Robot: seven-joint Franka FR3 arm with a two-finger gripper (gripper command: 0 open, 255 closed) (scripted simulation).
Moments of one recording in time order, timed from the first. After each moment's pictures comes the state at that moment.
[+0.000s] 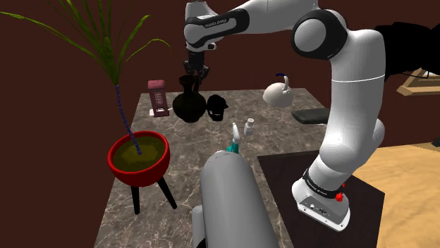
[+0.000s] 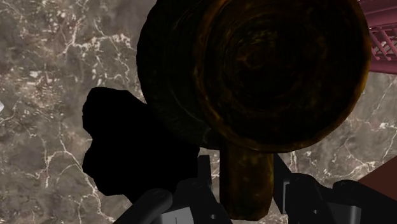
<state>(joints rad) -0.17 0.46 0.22 -1.49 -0.11 1.97 1.34</state>
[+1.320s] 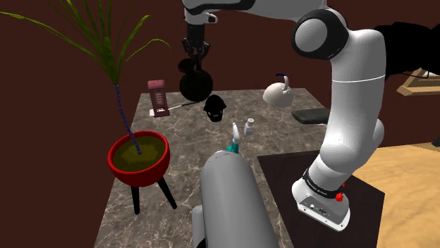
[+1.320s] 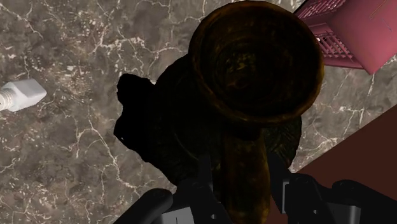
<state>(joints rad) -0.16 0.45 0.23 -1.22 -0.11 1.71 1.33</state>
